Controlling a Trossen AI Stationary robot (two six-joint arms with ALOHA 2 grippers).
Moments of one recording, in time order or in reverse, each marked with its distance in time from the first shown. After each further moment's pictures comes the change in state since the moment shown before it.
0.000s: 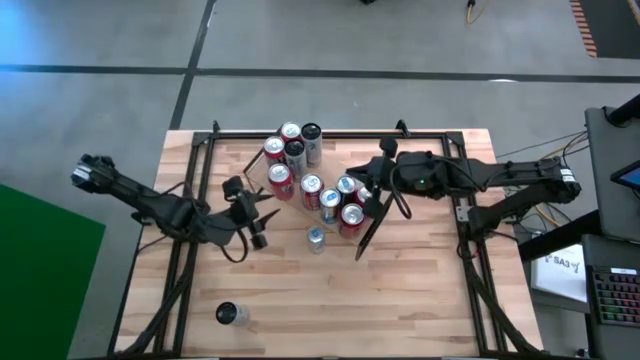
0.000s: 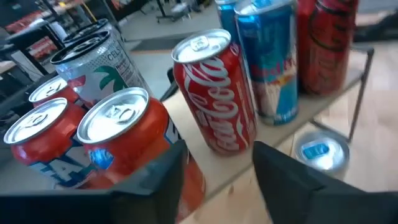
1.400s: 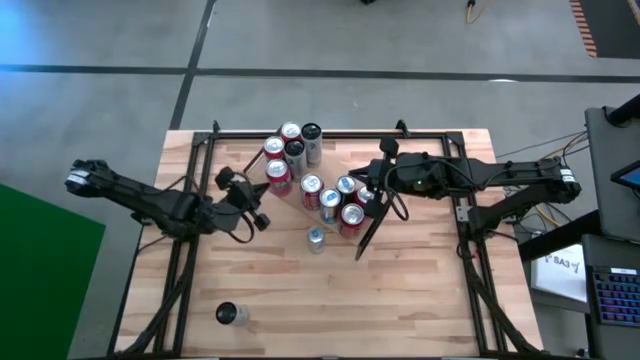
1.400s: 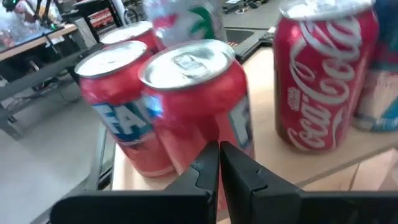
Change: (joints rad) left arm 0.133 -0.047 -0.137 0.085 -0.088 -0.117; right arm -0.003 0.000 0.000 -0.067 0.003 -0.031
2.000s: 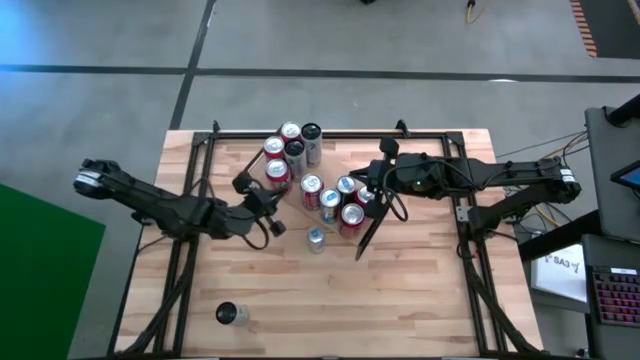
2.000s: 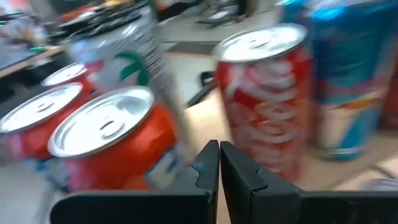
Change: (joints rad) left arm 0.000 0.155 0.049 0.237 0.049 0.144; right arm 0.000 0.000 0.000 -0.020 0.000 -0.002
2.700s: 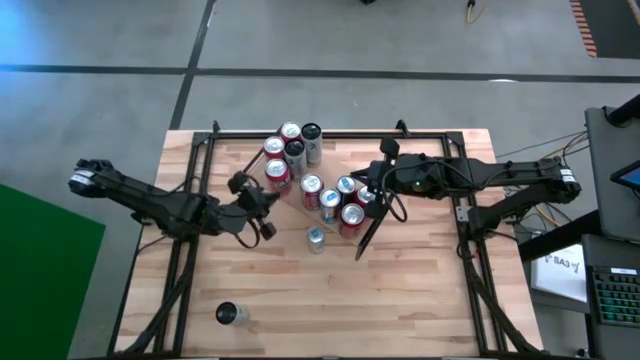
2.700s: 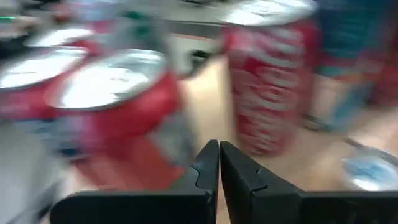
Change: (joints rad) left arm -0.001 -0.081 0.000 -0.198 0.063 -0.141; right arm 0.000 0.000 0.000 -0.025 0.000 0.000
